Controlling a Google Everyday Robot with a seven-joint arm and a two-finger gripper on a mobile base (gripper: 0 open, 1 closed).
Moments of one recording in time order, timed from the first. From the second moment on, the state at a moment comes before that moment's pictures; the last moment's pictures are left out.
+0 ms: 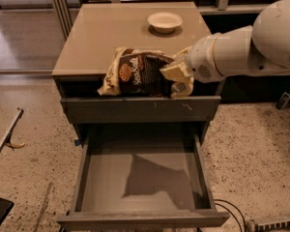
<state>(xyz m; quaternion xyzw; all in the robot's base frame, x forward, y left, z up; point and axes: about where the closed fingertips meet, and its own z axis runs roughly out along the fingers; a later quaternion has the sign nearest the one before) 0.573 -0.068 0.918 -0.46 0.75 0.14 0.46</state>
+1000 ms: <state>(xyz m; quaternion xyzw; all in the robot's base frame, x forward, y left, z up) 0.527 -0.055 0.686 -0.49 0.80 0.23 0.24</state>
